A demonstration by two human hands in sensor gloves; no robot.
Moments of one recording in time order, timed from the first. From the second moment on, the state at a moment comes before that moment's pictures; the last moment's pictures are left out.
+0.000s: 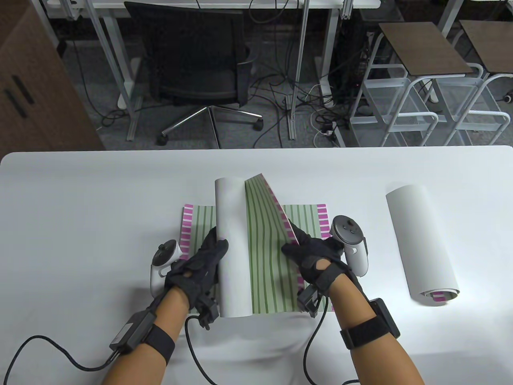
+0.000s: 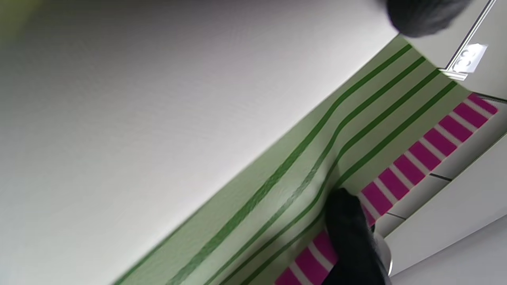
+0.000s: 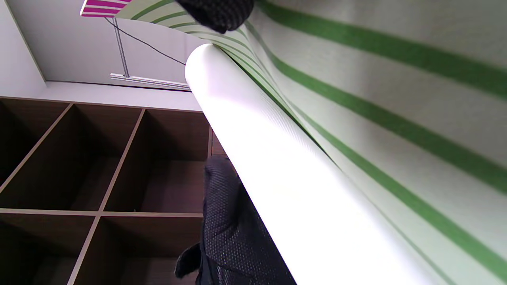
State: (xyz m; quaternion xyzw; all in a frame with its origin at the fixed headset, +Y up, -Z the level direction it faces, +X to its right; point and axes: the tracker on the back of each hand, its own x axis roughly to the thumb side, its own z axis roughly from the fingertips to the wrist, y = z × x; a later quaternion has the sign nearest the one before) left_hand -0.179 -0.767 -0.333 -0.28 -0.07 0.74 0.61; right_hand 0.122 -0.694 -0.347 0.12 0.23 0.70 0.66
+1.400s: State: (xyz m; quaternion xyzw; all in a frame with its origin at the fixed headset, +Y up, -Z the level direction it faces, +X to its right) left_hand -0.197 -0.775 -0.336 -0.25 -0.01 0.72 0.64; right_hand 0.137 -0.676 -0.348 0.13 0.21 0.70 0.67
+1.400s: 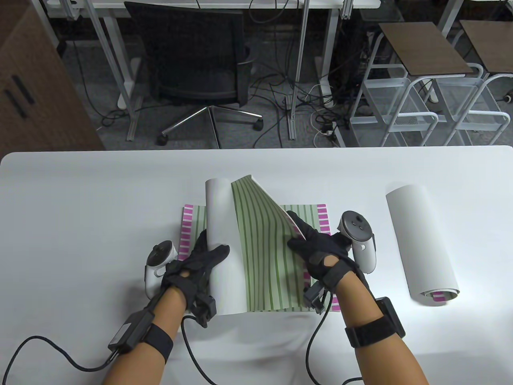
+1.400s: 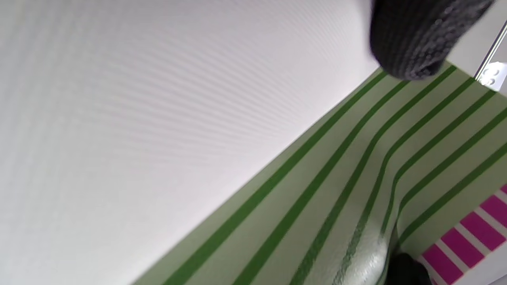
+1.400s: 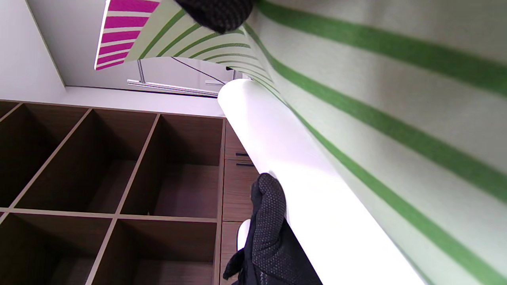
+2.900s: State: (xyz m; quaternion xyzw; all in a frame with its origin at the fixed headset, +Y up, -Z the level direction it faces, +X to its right) left_hand -0.228 -0.784 -0.337 -0.25 0.01 0.77 0.58; right_hand 0.158 -0.658 -0.349 0.13 0.18 0.68 0.70
